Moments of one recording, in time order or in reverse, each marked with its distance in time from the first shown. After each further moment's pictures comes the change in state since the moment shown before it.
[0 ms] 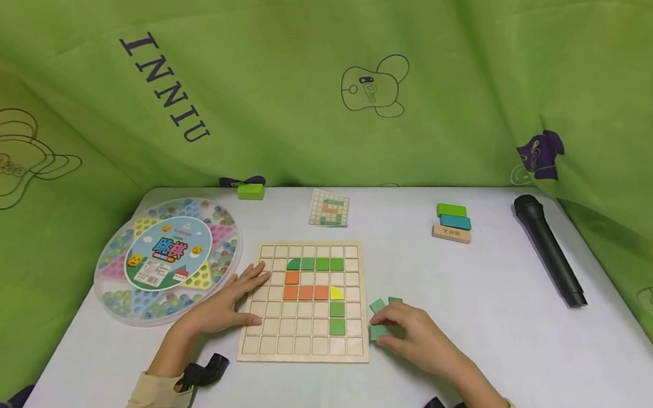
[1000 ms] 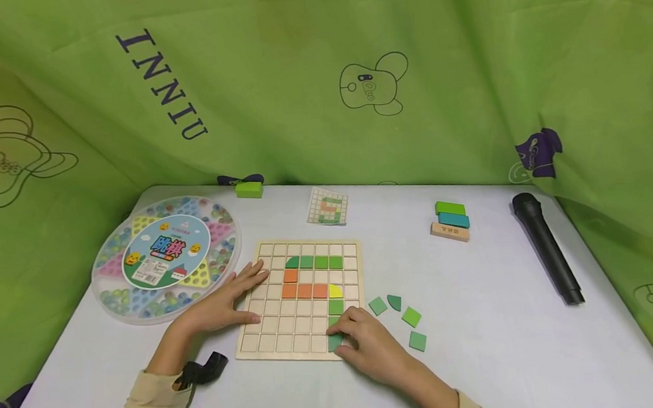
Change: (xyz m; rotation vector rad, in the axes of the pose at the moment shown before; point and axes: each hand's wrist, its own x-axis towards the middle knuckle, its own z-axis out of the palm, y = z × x) left_hand 0.000 0.001 -0.001 0.005 -0.005 -0.007; right_hand 0.024 -0.030 0.056 -0.024 0.013 -0.104
